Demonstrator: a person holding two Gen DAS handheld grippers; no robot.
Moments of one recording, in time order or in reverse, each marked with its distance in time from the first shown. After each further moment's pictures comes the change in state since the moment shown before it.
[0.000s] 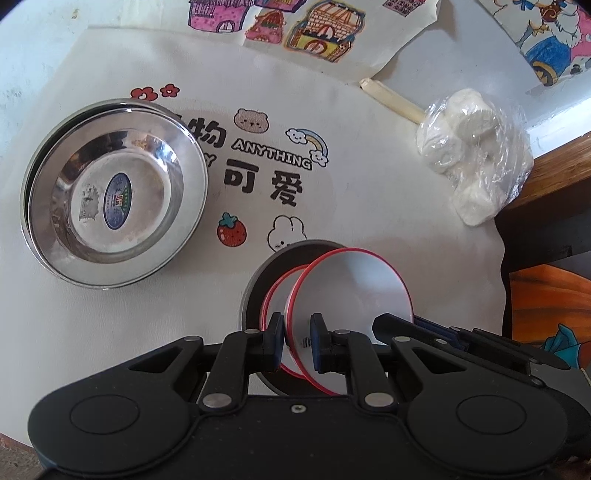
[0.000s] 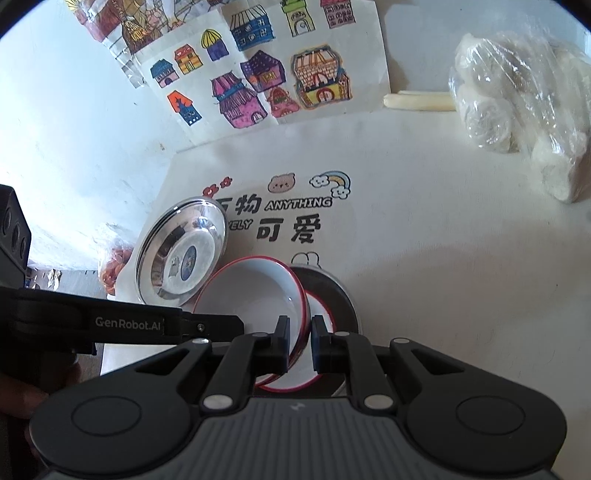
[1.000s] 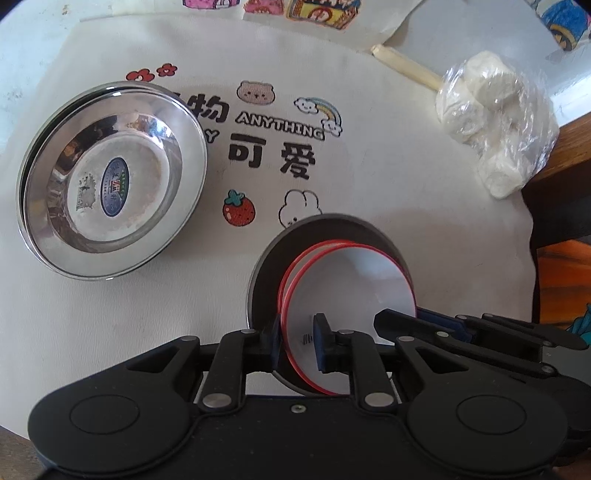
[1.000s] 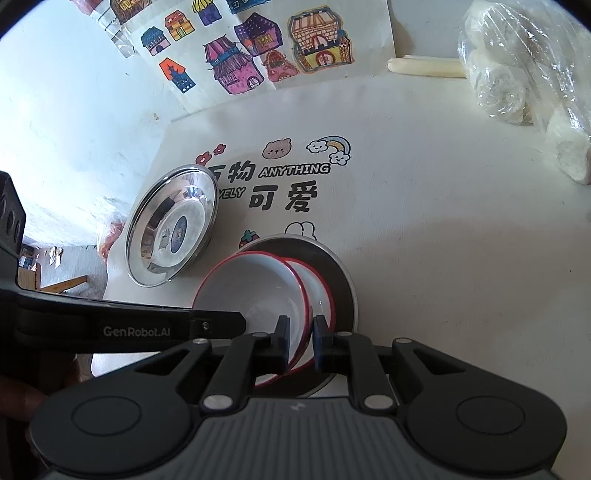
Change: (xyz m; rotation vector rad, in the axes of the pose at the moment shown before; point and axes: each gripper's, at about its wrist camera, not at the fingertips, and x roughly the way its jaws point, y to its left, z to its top) left arm 0.023 -0.008 -0.001 0.041 0.077 0.087; right arm 0.024 -0.005 0.000 -0.006 0.104 0.009
